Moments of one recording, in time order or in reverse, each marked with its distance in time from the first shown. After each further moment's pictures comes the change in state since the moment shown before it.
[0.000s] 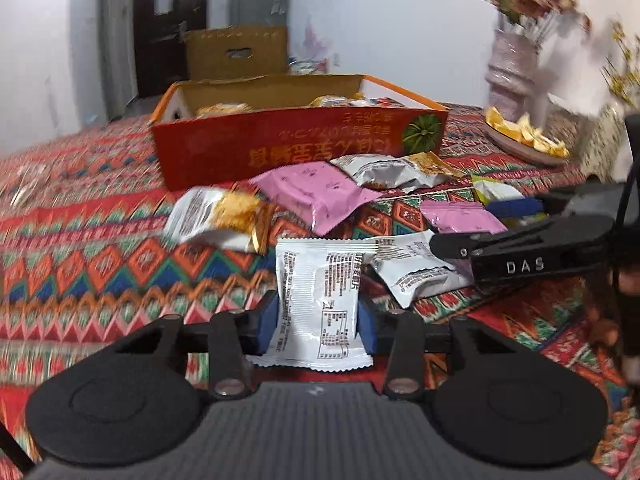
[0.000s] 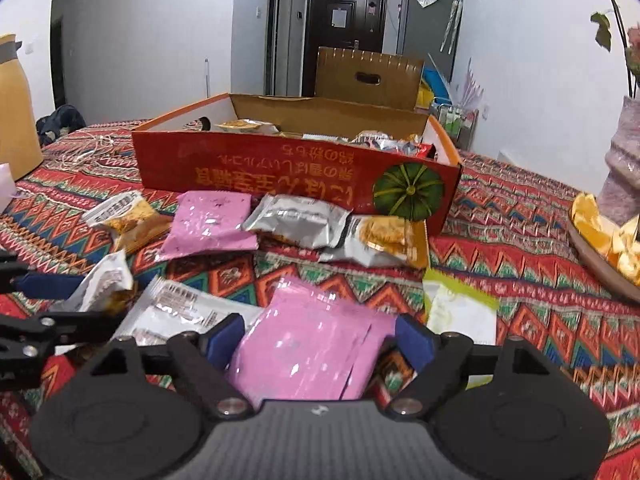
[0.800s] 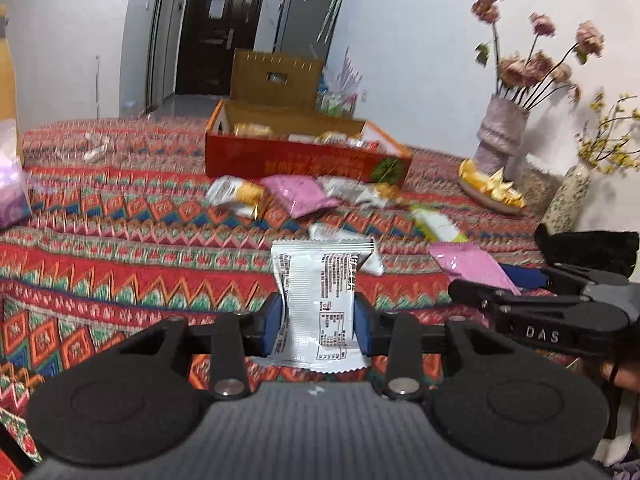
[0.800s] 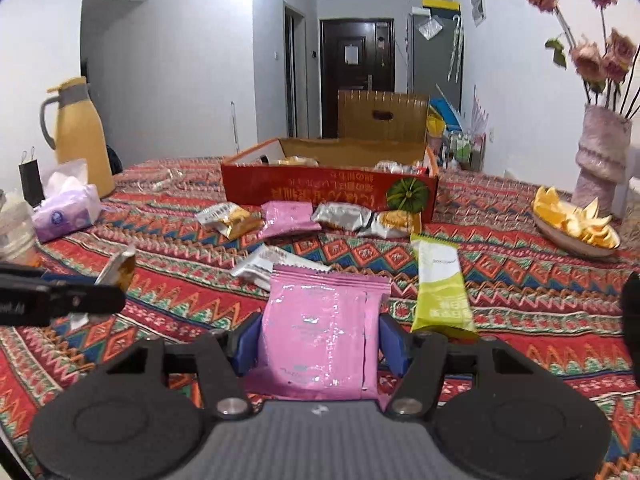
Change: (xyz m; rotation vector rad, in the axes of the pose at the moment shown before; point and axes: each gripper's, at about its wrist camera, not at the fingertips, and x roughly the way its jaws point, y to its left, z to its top) left arm -0.140 -0.049 -0.038 -0.158 -0.104 0.021; right arm -0.161 0.019 -0.061 0.014 -0.146 0.082
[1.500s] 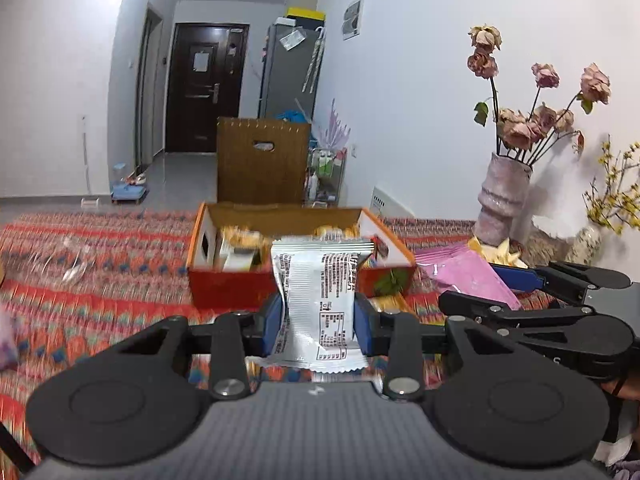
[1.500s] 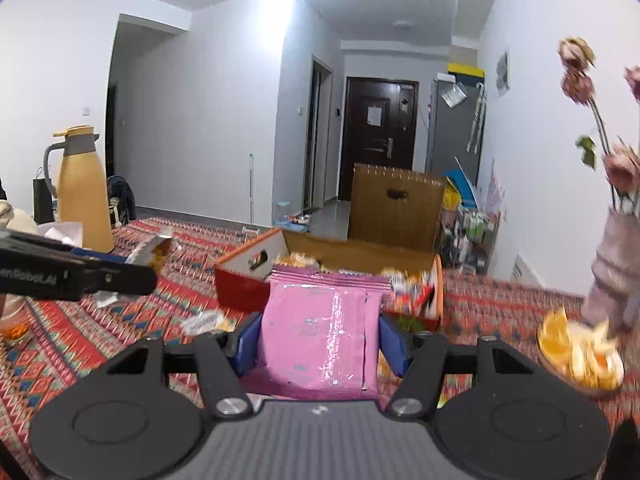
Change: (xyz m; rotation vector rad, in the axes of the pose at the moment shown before) left arm 0.048 0.000 0.125 0.077 -0.137 -0.004; right arm 0.047 -0.022 0.115 -0.115 -0.163 0.035
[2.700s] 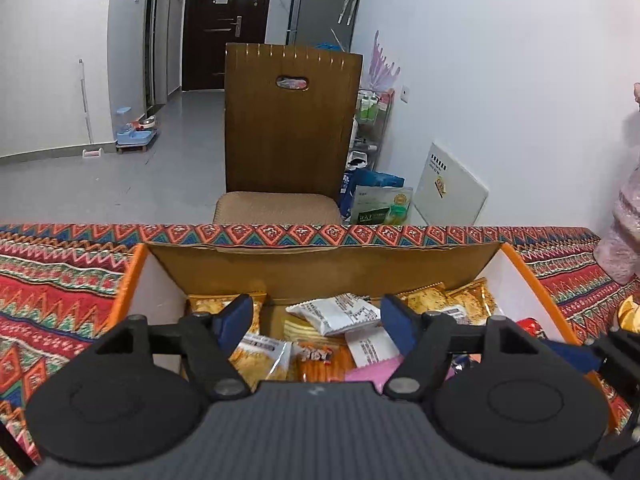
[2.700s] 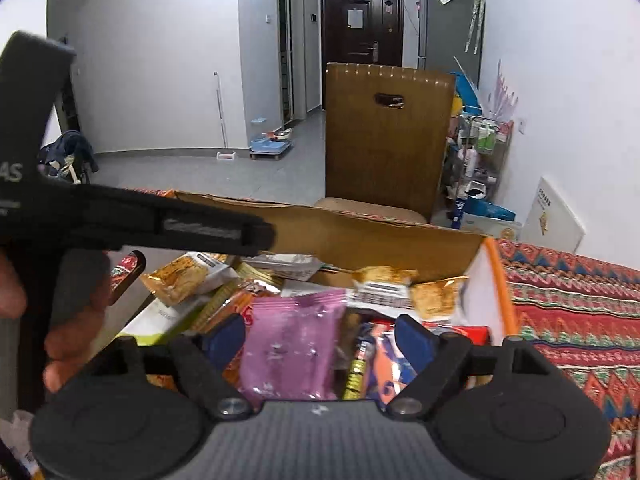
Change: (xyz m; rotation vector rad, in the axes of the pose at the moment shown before) left arm 0.341 0.076 0.097 -0.050 0.211 0.076; right arm 0.306 -0.082 0.044 0.107 0.300 -0.038
